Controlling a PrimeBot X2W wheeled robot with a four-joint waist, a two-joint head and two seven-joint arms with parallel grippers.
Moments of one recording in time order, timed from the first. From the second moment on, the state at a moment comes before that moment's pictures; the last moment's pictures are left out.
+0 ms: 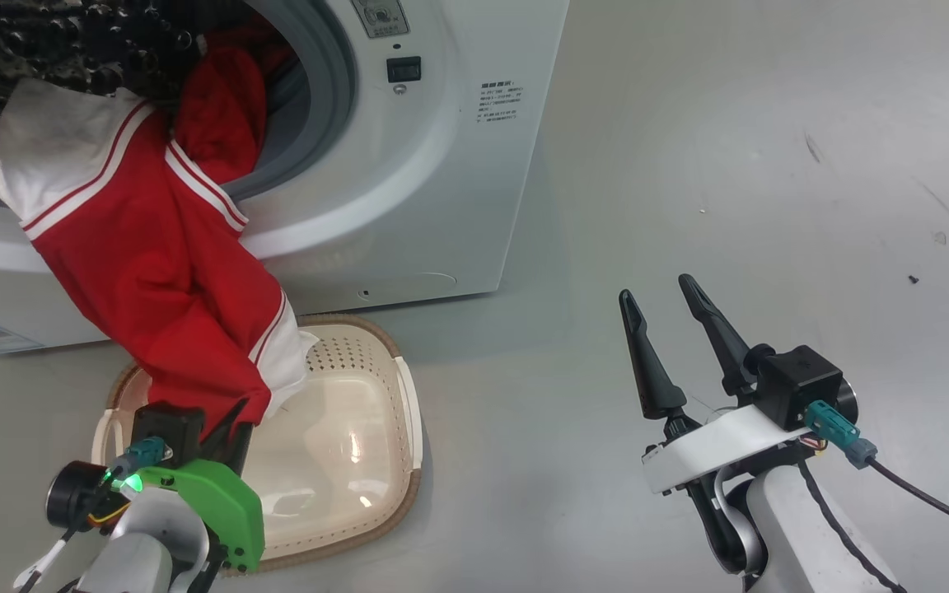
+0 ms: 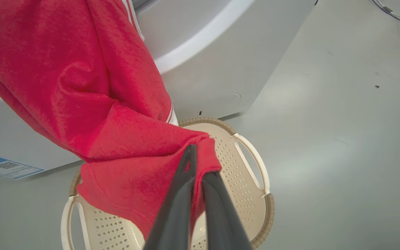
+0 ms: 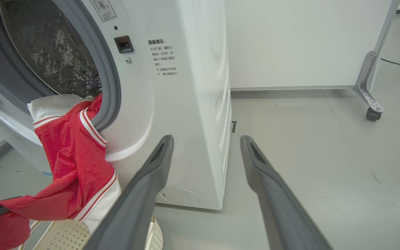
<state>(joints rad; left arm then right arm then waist) -0.23 0.17 -0.27 0.41 -0.34 -0.12 0.02 -0.20 -0.05 0.35 0.21 0.35 0.04 -0.25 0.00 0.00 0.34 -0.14</state>
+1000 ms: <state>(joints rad) -0.38 0.22 -0.24 0.68 -0.35 -0.13 0.05 -0.28 -0.05 0.38 0.16 0.35 0.01 -0.25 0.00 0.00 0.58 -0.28</state>
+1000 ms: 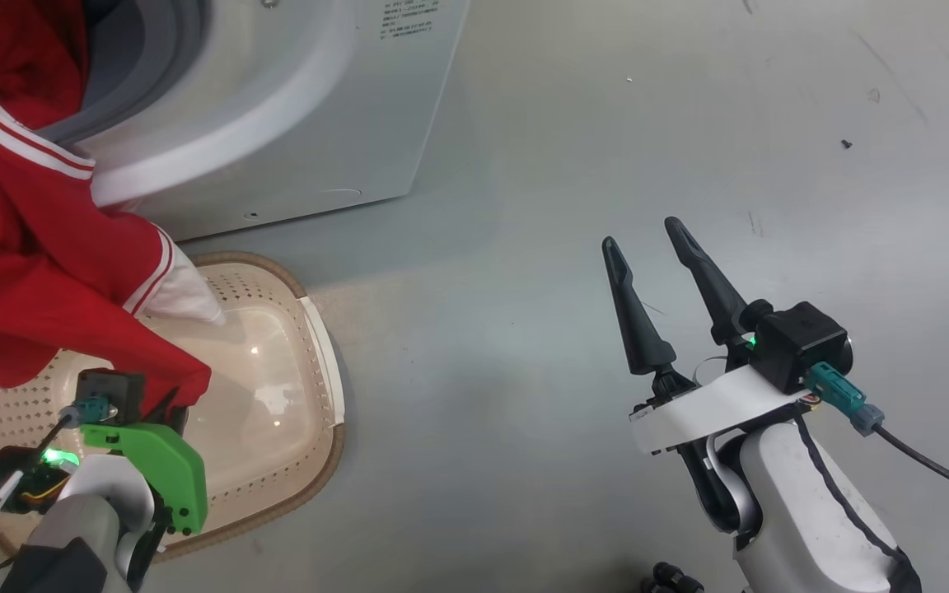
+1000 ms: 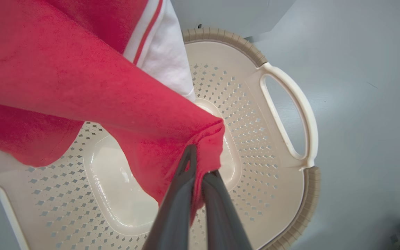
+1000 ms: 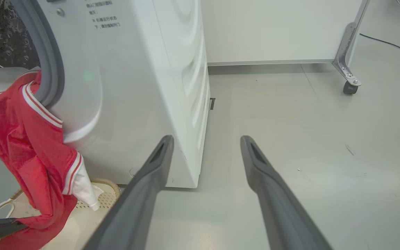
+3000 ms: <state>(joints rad) -0.51 0.13 -0.32 0.83 -0.44 -0.13 -0.24 -0.29 -0.05 0.30 0.22 0.32 0.01 -0.25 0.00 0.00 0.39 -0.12</state>
